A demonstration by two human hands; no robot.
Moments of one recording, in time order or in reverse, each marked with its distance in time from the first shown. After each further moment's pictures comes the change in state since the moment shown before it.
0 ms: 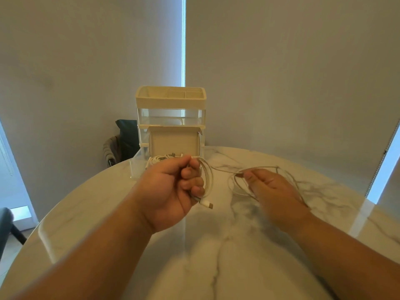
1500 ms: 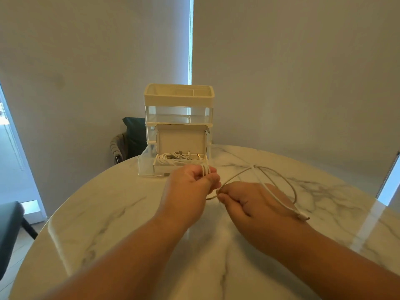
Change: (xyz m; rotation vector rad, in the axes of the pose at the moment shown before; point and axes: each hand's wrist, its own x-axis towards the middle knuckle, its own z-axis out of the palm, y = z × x) left_hand 0.021 -0.037 -0.017 0.863 0.446 0.392; right_hand -0.036 -0.041 0.024 -0.759 -0.193 -0.406
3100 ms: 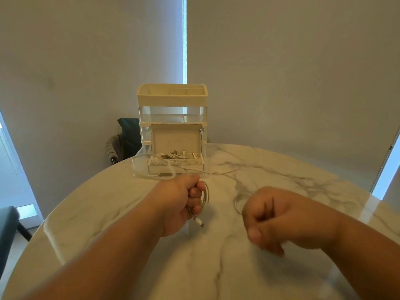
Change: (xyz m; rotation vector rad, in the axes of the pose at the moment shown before) left_hand -0.001 0.011 -0.010 -0.298 -0.223 -0.511; right_hand -0.008 0.049 -0.023 1.065 -0.567 -0.090
